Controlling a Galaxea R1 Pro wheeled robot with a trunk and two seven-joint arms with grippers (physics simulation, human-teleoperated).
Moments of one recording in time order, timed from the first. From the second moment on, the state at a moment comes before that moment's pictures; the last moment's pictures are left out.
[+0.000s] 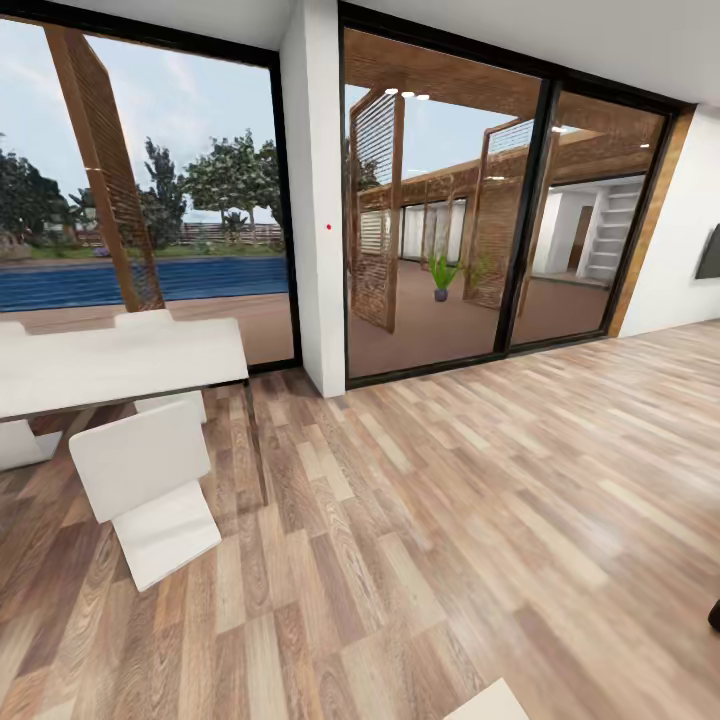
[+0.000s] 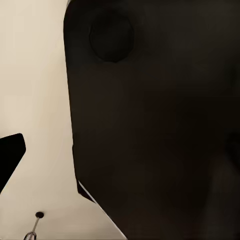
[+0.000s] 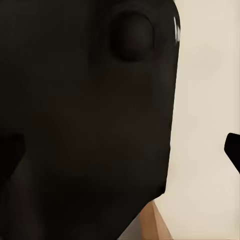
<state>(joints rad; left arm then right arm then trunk) 0.00 0.00 0.00 0.00 0.00 0.00 0.00 0.00 0.00 0.00 0.00 0.00 0.00 0.00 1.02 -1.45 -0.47</state>
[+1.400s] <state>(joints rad) 0.00 0.00 0.00 -0.01 0.00 0.00 0.00 -0.01 -0.02 0.00 -0.08 0.00 0.00 0.00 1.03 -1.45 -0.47</state>
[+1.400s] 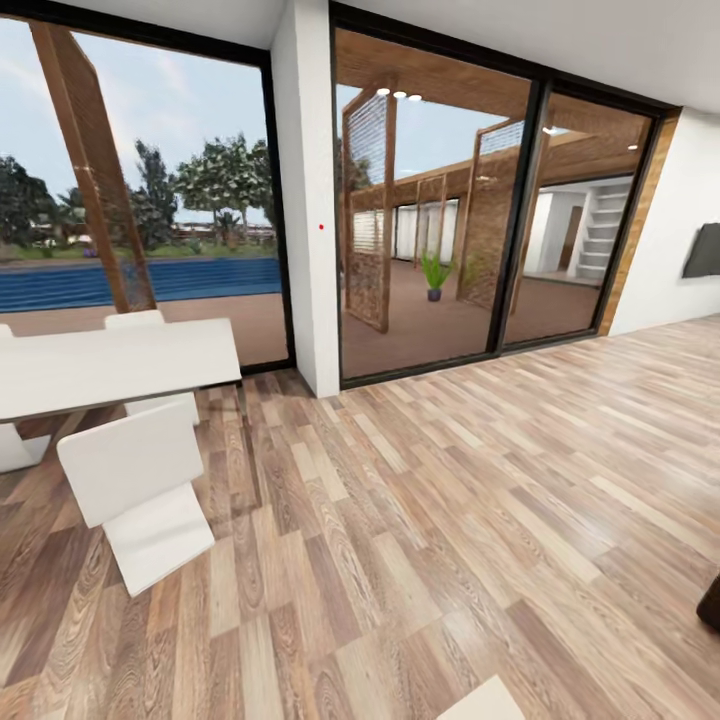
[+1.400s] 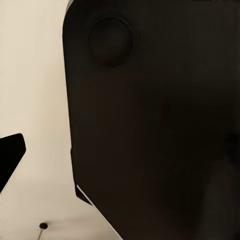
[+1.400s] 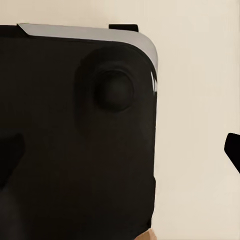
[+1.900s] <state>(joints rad) -0.01 0.02 0.01 -0.17 0.01 -0.21 0.00 -0.01 -0.10 -0.01 -0.41 0.00 0.00 0.00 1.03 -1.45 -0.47</state>
